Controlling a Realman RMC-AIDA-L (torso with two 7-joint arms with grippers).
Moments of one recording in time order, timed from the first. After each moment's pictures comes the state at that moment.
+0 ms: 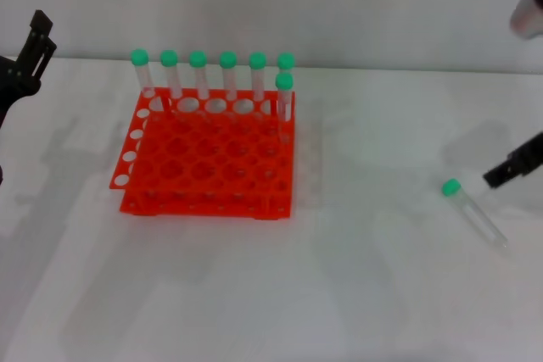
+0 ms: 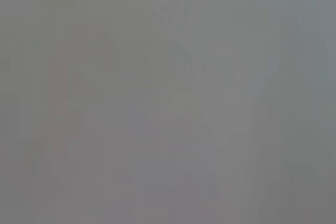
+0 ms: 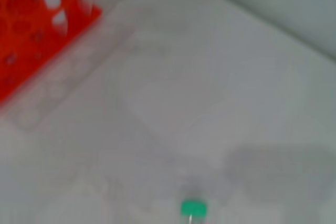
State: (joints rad) left arm -0.42 -2.07 1.14 0.23 0.33 1.33 -0.50; right arm 0.73 2.01 -1.28 -1.34 0.38 1.54 -0.44
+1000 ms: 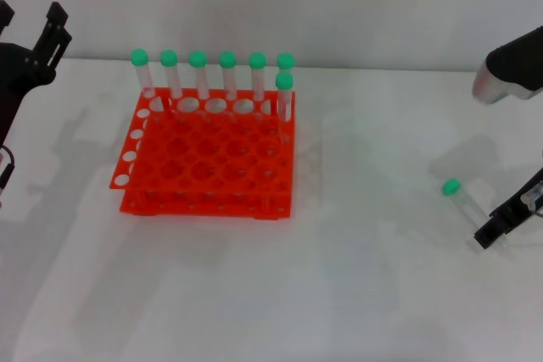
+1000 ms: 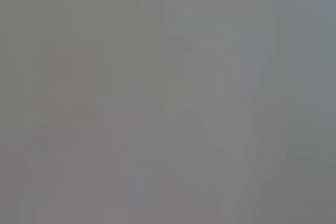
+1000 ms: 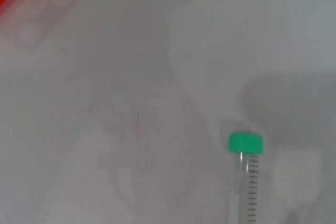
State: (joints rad) left arm -0.46 -2.07 1.14 0.23 0.34 1.28 -0.47; right arm 0.83 2.02 -1.32 -0.98 0.38 1.46 -0.44
